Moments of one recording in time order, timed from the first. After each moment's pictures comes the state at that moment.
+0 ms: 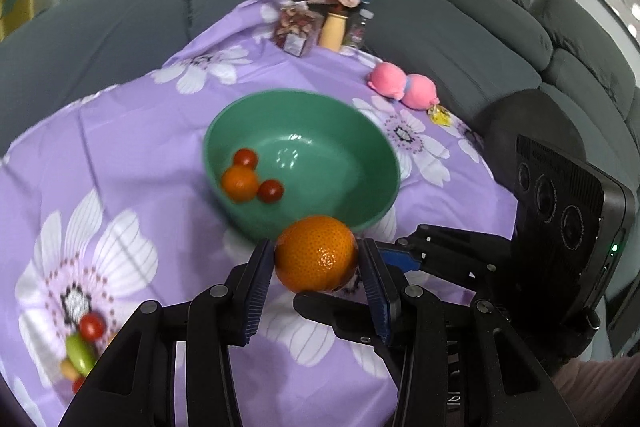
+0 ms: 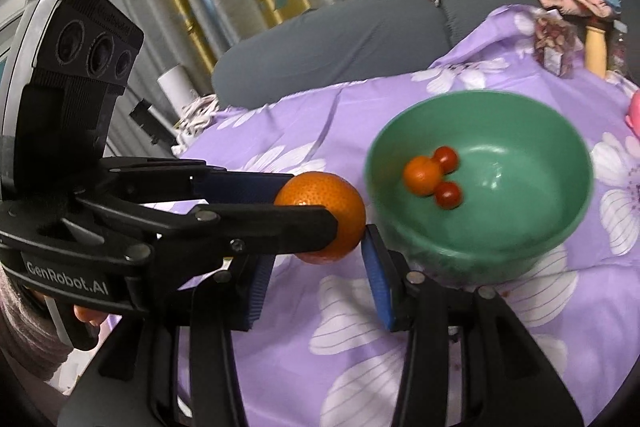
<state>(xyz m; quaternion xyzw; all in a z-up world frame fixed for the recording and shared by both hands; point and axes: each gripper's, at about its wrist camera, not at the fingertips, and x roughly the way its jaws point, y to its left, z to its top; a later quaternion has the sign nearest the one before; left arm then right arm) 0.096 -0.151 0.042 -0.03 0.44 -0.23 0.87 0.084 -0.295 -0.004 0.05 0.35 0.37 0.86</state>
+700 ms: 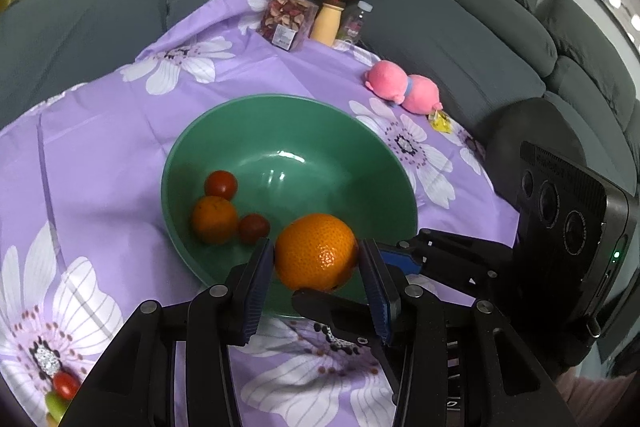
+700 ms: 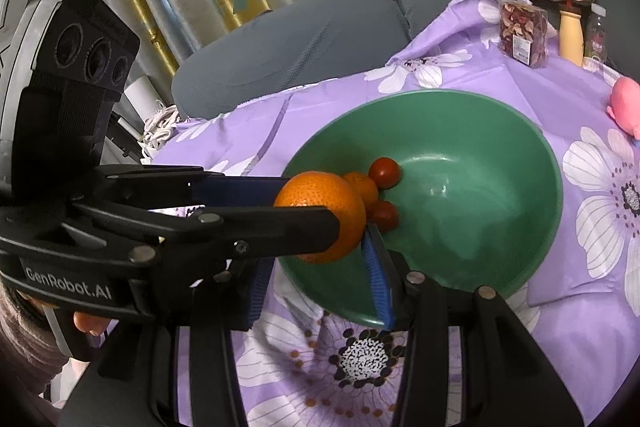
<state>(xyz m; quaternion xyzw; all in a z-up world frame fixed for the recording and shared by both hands) 0.152 -0.167 0.016 -0.06 0.46 -0.26 0.85 0.135 -0.313 -0.022 0.06 0.37 0.33 0.87</state>
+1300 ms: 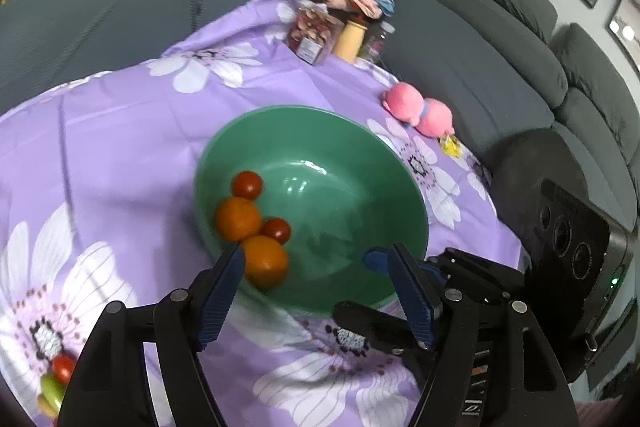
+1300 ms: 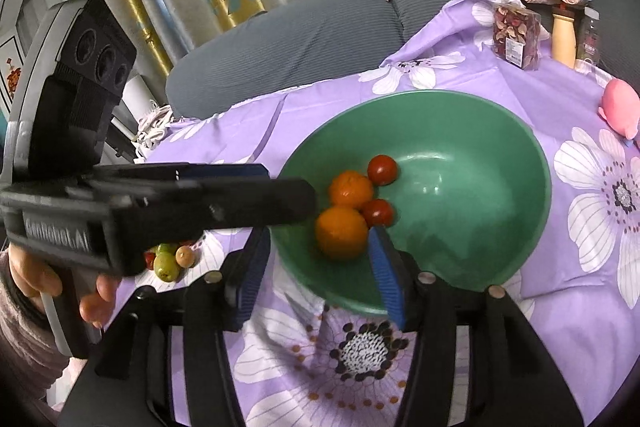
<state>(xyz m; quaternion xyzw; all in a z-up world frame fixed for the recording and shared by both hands) 0.144 -0.138 0.024 -0.10 0.44 -0.23 0.86 0.125 -0.312 -0.017 0.05 0.37 0.31 0.87</state>
